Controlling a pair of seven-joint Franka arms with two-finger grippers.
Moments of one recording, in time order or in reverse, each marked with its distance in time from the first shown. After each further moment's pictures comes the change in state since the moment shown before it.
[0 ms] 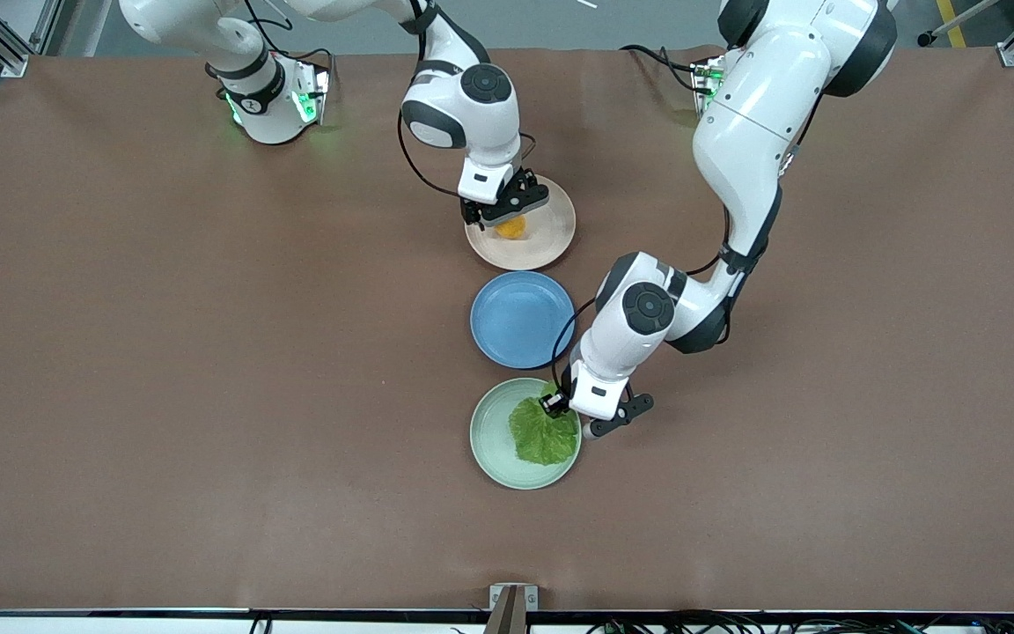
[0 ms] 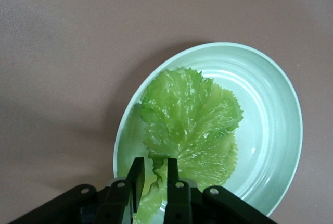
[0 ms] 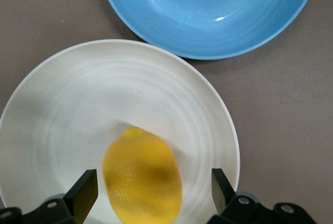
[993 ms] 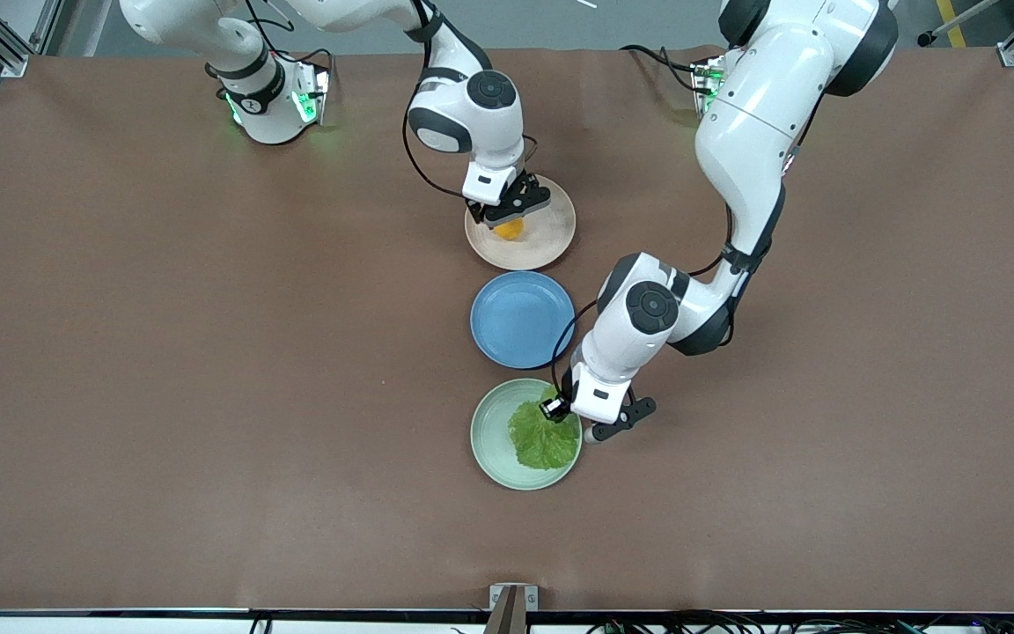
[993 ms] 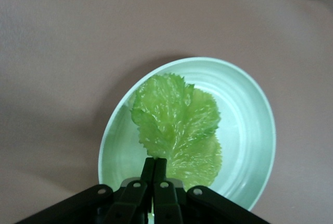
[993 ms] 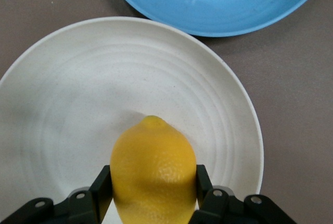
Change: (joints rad) left arm 0.005 -0.009 0.002 0.032 0.000 0.007 -0.001; right arm 0.021 0.041 -0.001 0.002 -0.022 0.019 0.105
